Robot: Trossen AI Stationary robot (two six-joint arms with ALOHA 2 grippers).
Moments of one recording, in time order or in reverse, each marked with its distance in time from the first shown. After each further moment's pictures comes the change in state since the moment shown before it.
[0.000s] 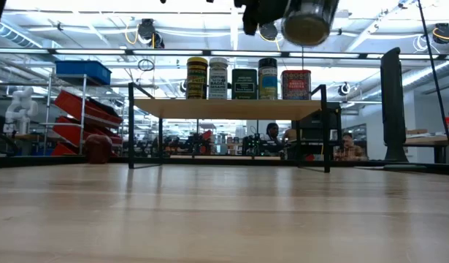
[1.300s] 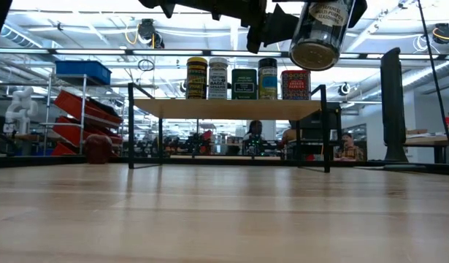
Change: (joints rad) left arm 0.004 0.071 -0.001 0.044 -0.042 -0.031; right arm -0.071 0.150 -0.265 0.253 -0.218 0.108
